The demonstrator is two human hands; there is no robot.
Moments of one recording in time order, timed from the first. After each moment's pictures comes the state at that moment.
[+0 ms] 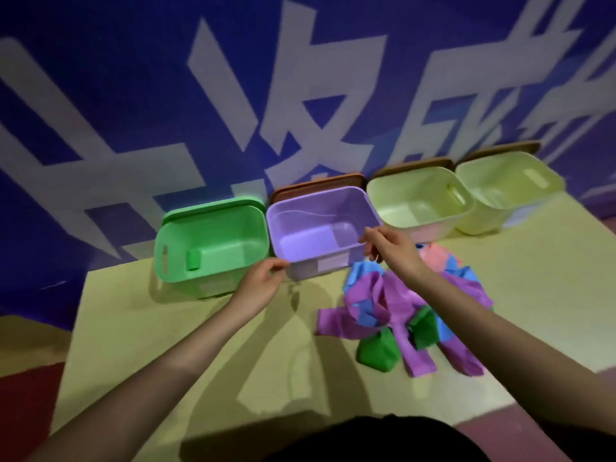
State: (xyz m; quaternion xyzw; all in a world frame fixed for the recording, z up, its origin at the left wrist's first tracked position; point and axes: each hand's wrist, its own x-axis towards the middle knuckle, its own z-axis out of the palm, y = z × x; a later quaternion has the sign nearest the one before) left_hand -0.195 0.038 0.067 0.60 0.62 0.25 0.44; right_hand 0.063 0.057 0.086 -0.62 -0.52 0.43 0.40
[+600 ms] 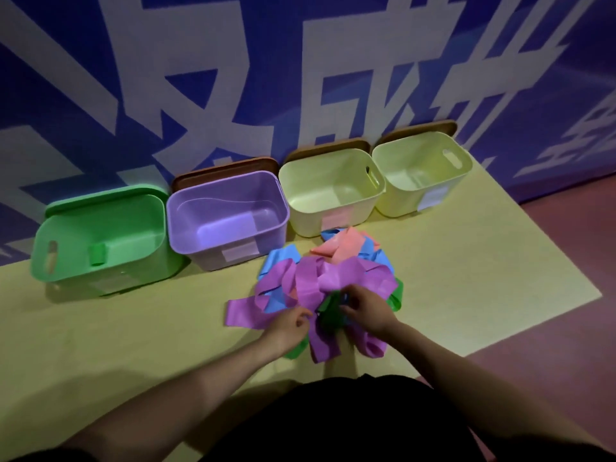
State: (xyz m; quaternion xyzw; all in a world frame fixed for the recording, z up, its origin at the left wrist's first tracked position) left_hand 0.026 -0.039 -0.041 0.63 0.59 0.06 0.49; right_hand 0.232 -0.046 -0.032 -0.69 -0.63 0.35 0.10
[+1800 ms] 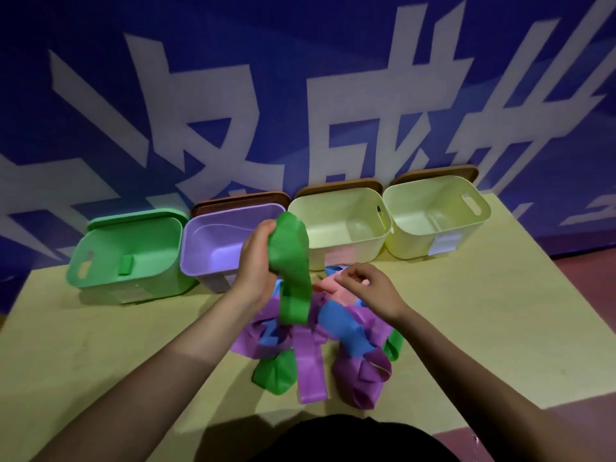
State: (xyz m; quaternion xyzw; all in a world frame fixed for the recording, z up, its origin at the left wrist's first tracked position) left_hand 0.071 0.048 0.149 0.20 0.52 0.58 0.59; right_hand 0.264 0.028 0.069 -0.57 -0.61 0.43 0.34
